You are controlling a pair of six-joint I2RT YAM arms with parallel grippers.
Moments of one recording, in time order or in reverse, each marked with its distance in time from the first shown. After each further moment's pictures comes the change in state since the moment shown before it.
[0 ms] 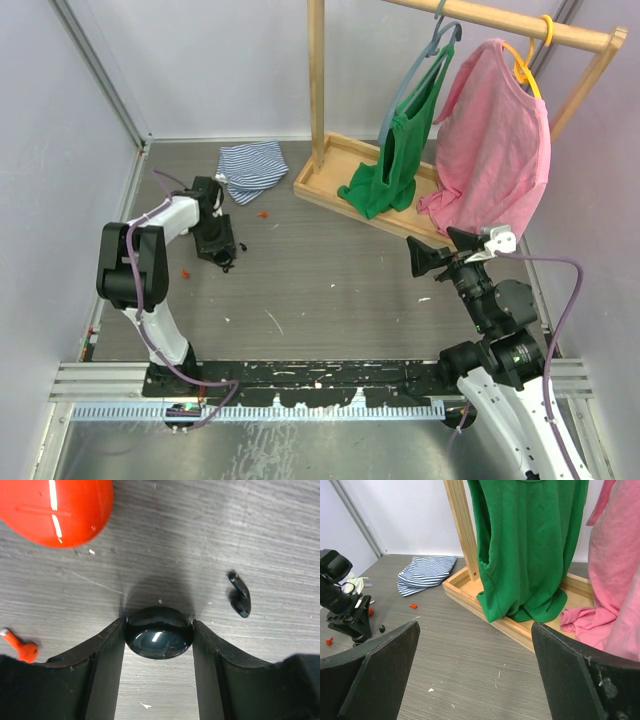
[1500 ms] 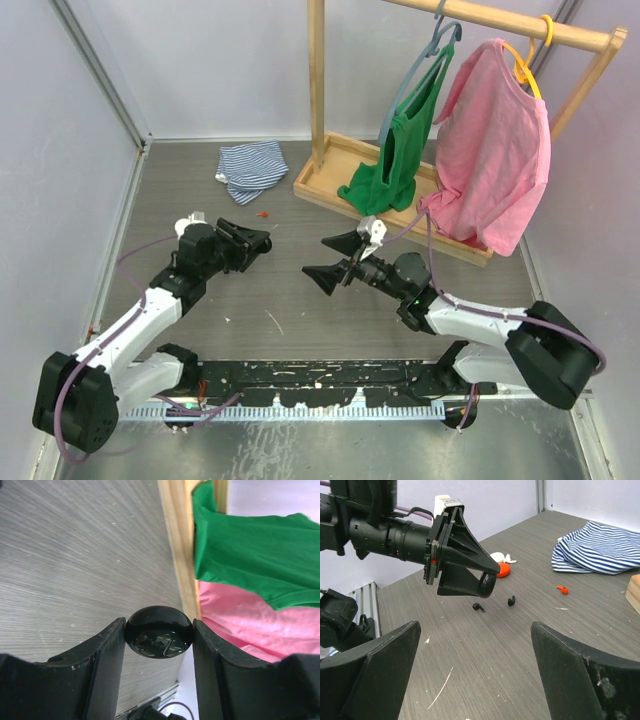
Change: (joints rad) left arm -0.249 -0.815 -0.661 0.709 0.113 -0.963; right arm 0.415 0.892 -0.216 1.154 -0.315 0.099
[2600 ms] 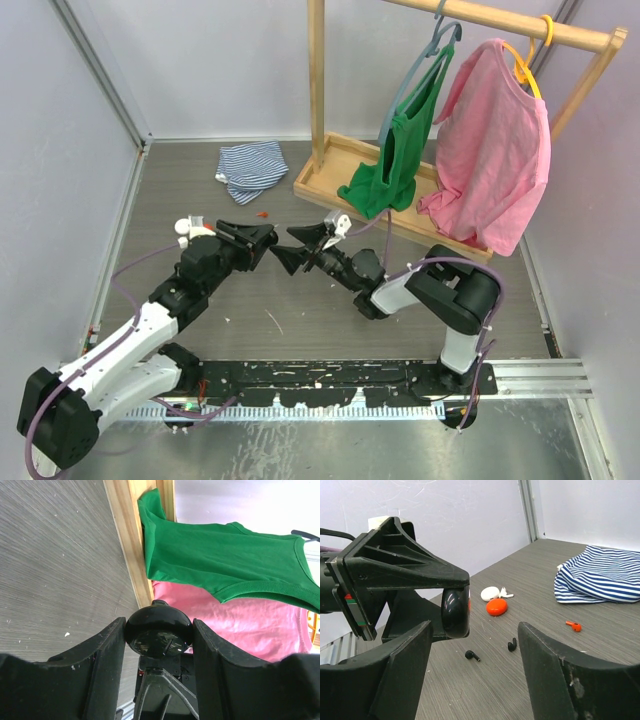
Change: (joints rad) left arm -0.188 -0.146 -0.027 0.076 -0.238 -0.192; right arm 0.135 0.632 0.220 0.557 0.229 0.037
